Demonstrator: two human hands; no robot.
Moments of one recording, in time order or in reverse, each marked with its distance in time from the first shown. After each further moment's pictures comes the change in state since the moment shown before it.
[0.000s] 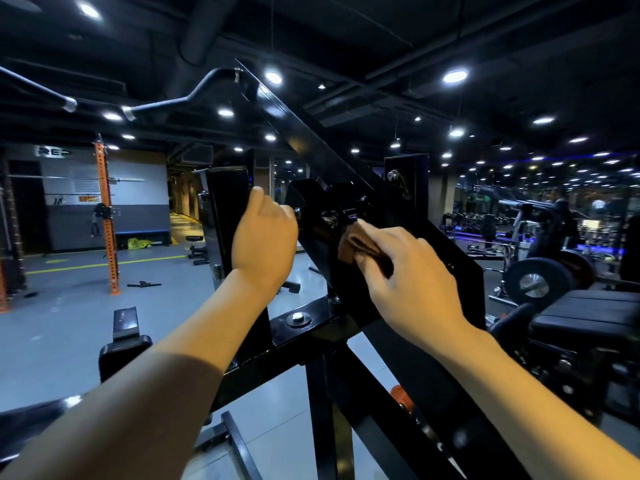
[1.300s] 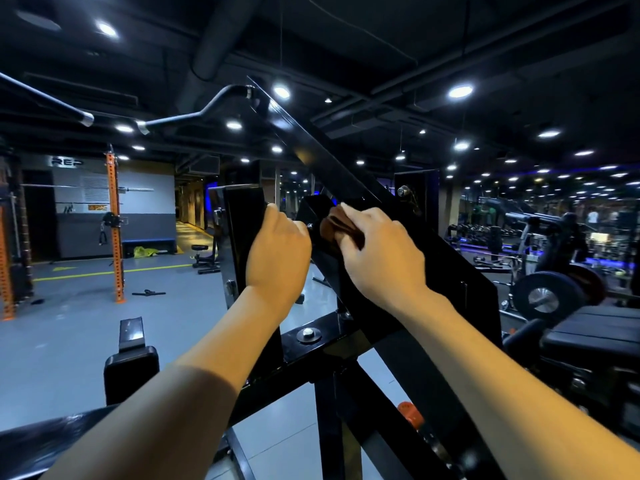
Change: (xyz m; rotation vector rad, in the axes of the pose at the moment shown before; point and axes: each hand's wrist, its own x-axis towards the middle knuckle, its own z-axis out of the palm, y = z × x) left_hand 0.001 0.000 0.001 0.004 0.033 0.007; right_hand 0.060 -0.033 0.021 -0.004 0.035 0.035
